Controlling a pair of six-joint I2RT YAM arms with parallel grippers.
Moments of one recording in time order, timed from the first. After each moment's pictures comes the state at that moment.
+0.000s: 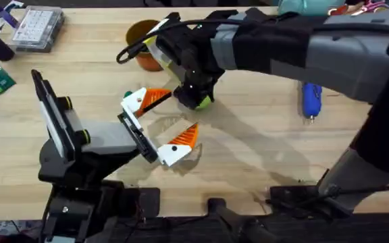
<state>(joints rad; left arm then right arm) -0.10 0.00 0.00 -0.06 0.84 -0.02 0.82 1.98 1.50 -0.92 -0.01 -0.05</state>
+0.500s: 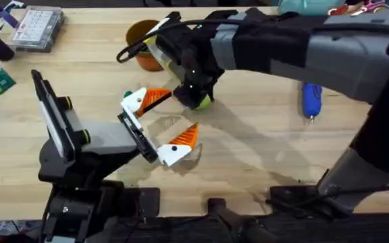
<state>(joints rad) -0.10 0.00 0.00 -0.06 0.84 -0.02 0.82 1.98 1.50 -0.92 0.00 -0.05</state>
